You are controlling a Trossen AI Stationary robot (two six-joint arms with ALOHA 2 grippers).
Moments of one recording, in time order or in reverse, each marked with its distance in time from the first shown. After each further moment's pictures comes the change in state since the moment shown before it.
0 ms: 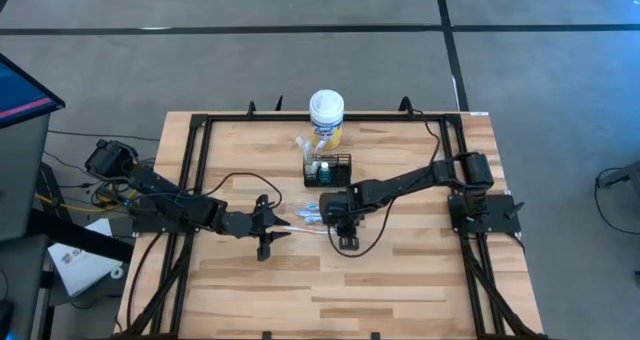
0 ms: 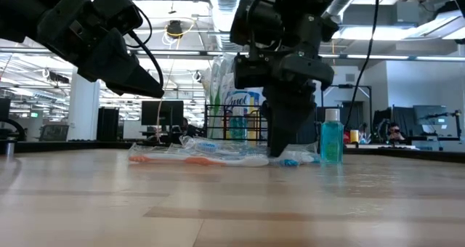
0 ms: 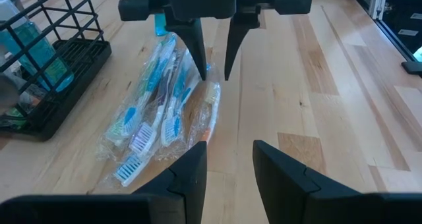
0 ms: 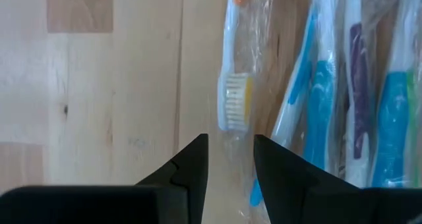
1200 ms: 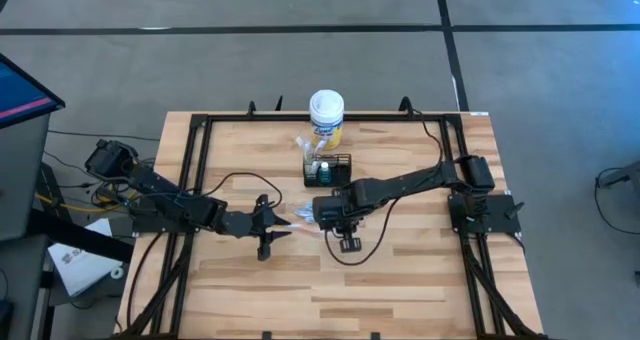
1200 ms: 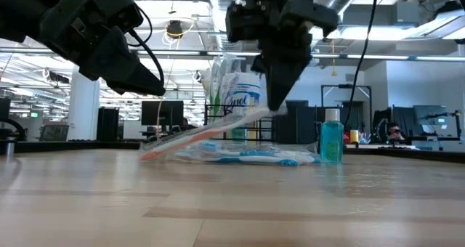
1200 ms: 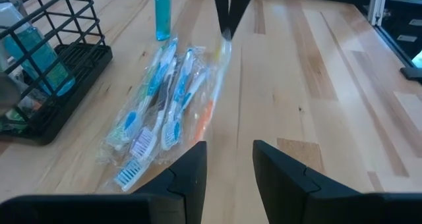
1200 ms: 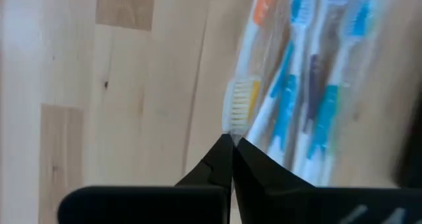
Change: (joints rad) left arm 0.000 0.000 0.000 0.017 -0.006 0.000; right arm 0.065 0.001 0.305 -0.397 0.126 -0.090
